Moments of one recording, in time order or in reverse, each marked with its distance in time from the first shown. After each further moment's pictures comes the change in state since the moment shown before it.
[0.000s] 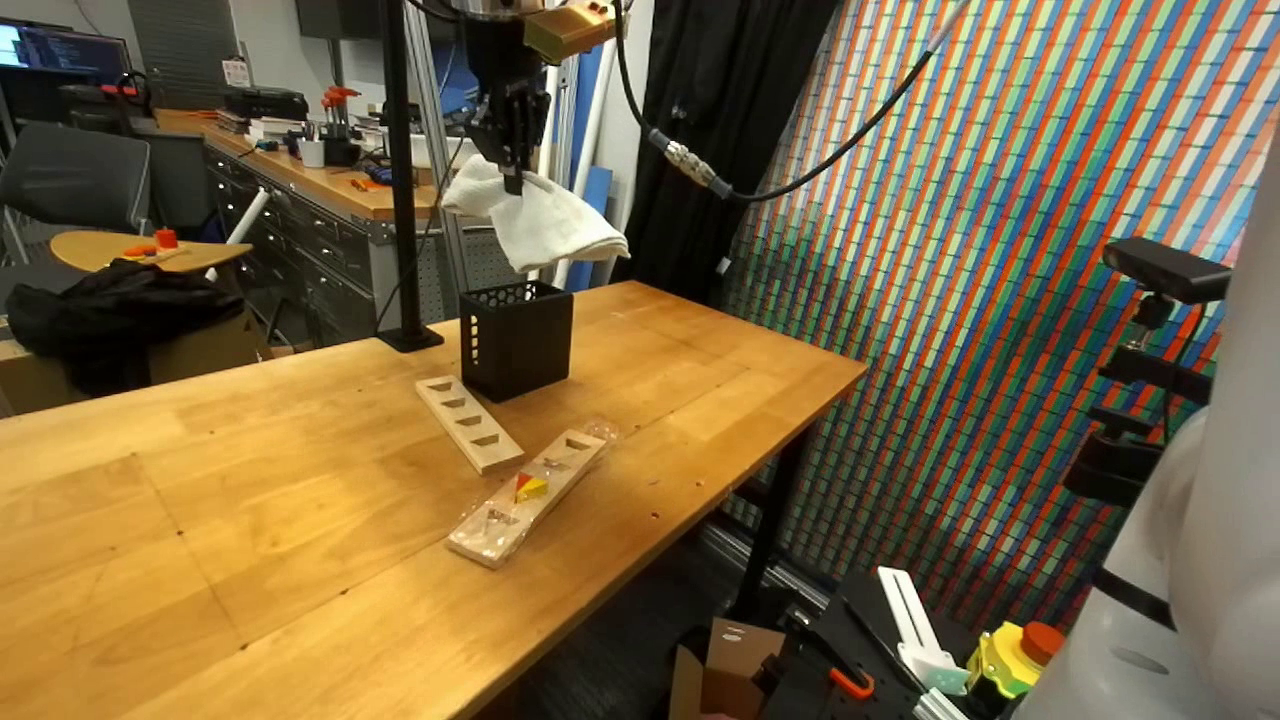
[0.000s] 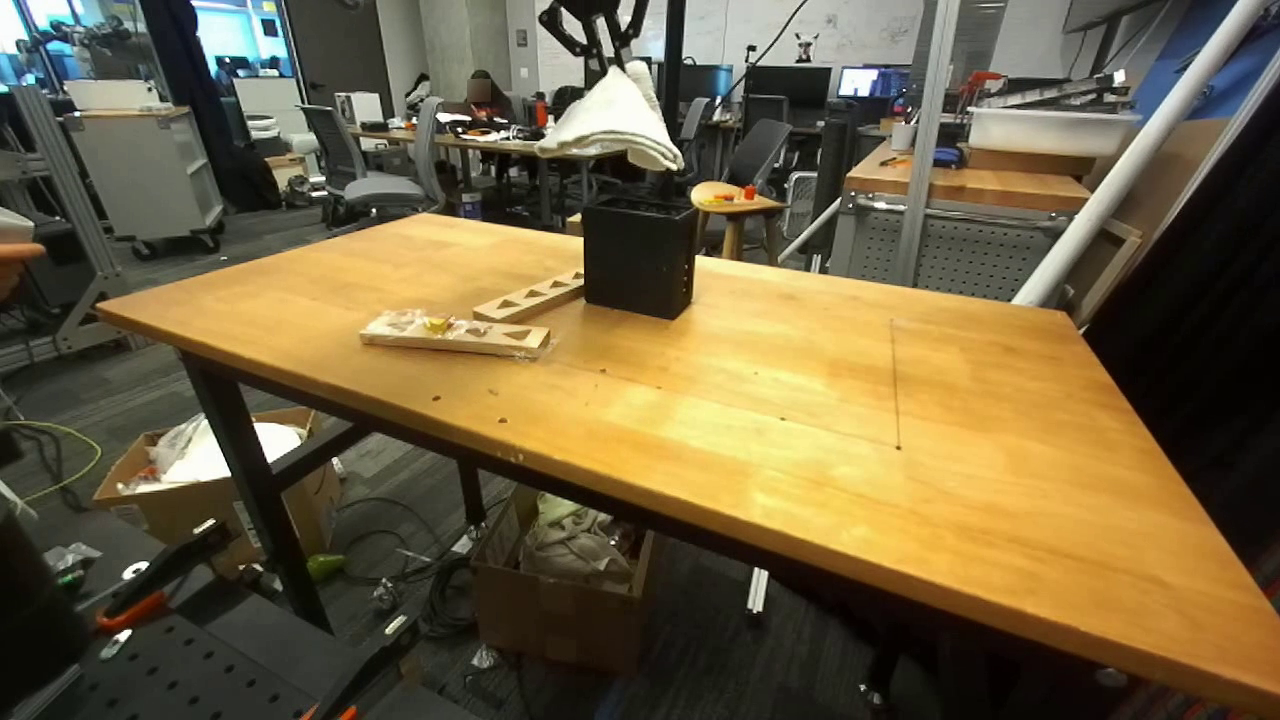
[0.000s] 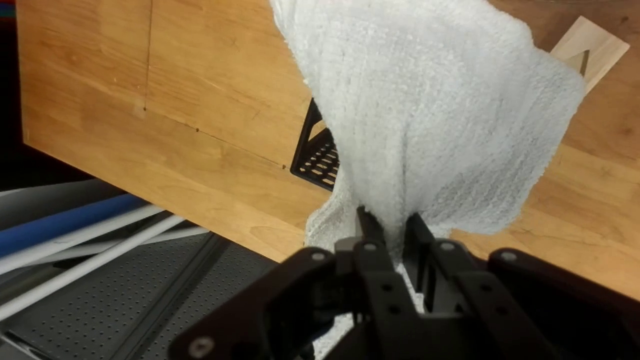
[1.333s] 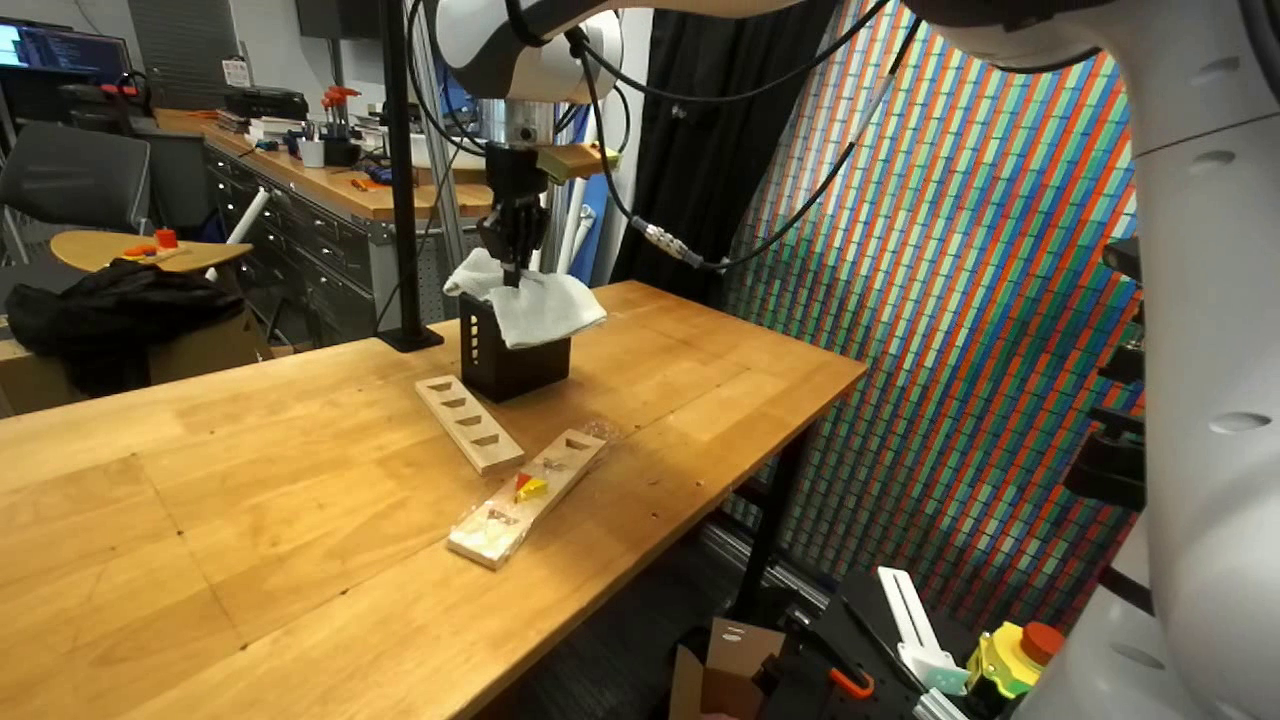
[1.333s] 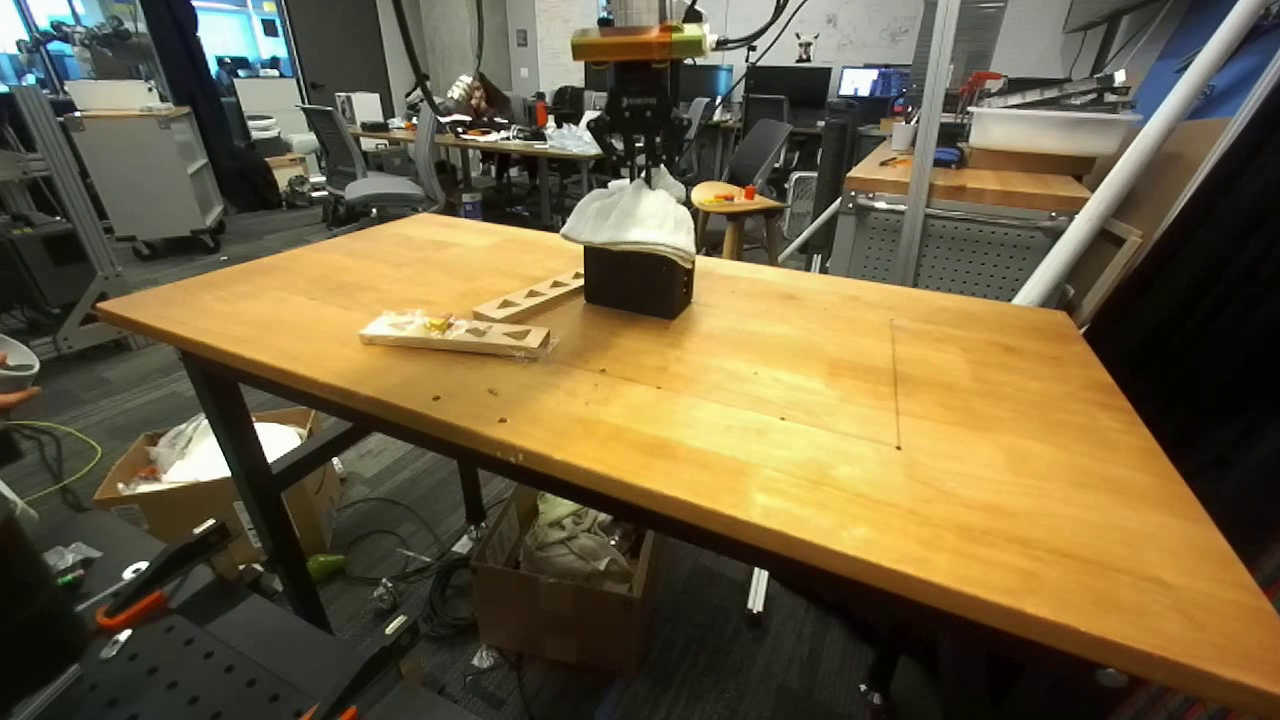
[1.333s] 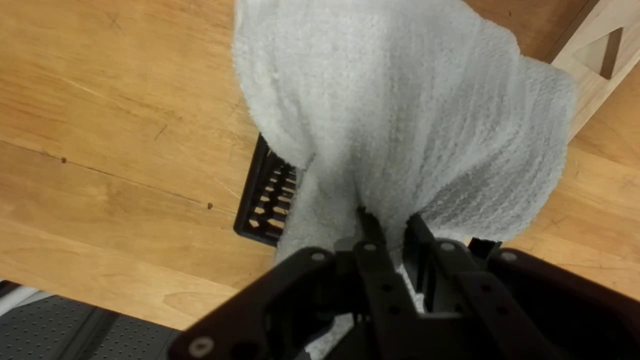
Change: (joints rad) arm -0.111 0.232 0.000 0.060 0.240 0.085 -0.157
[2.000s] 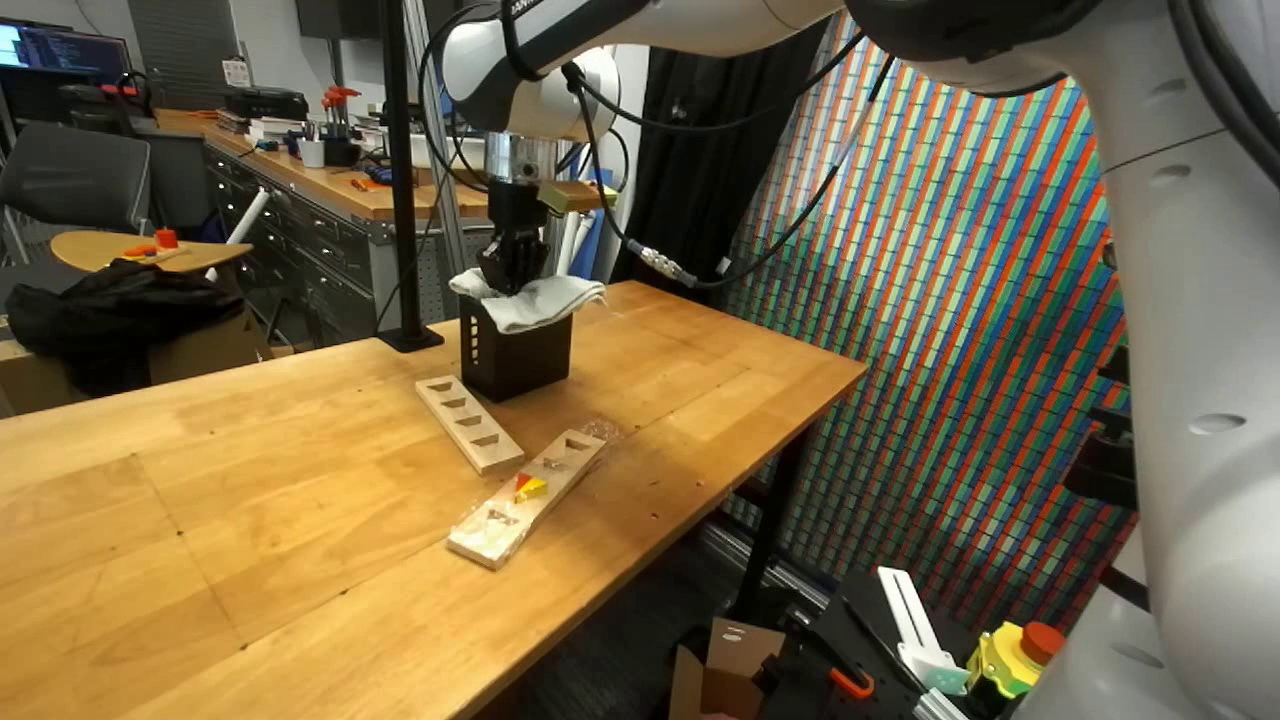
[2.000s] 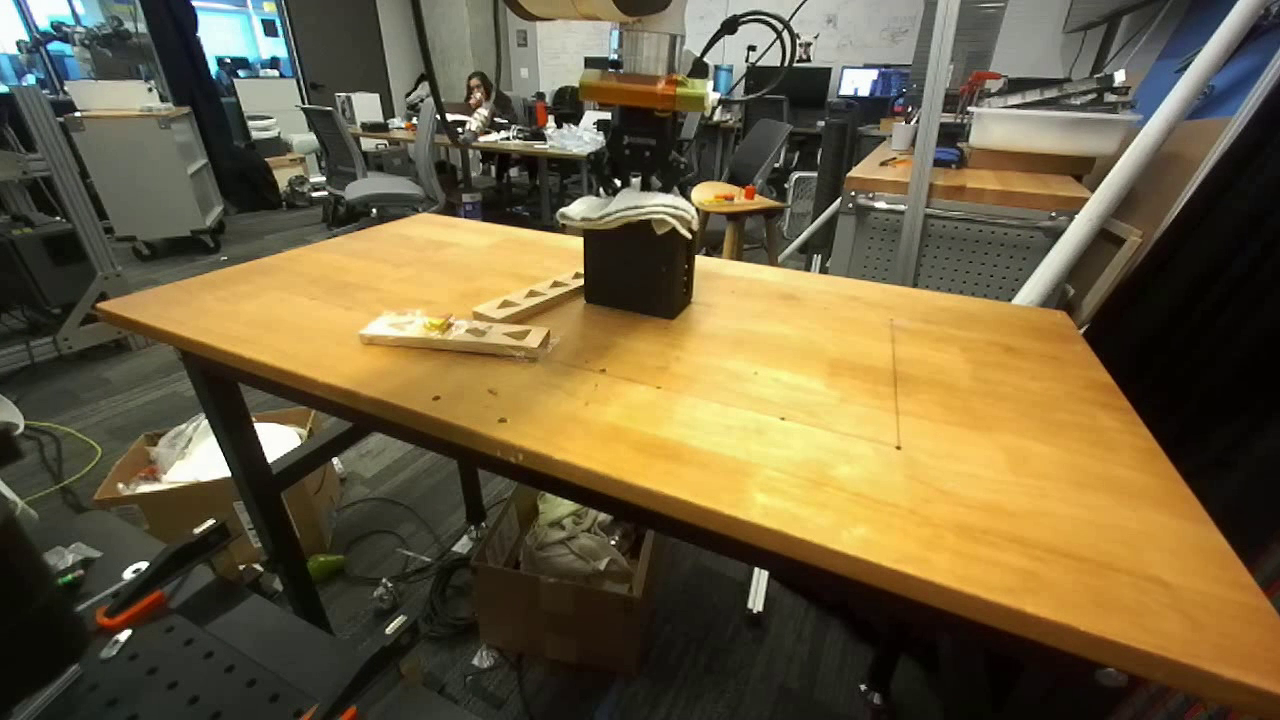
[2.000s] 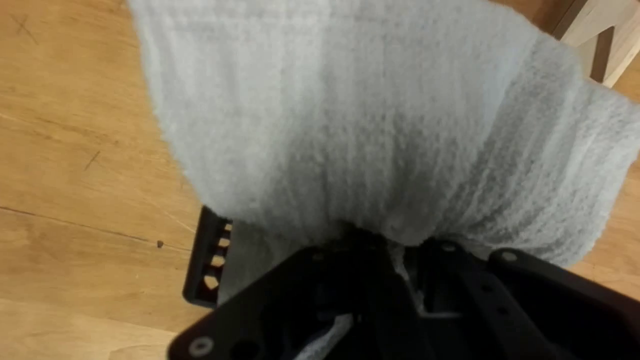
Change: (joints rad) arm -0.021 0.063 0.002 0.002 0.095 0.001 -0.040
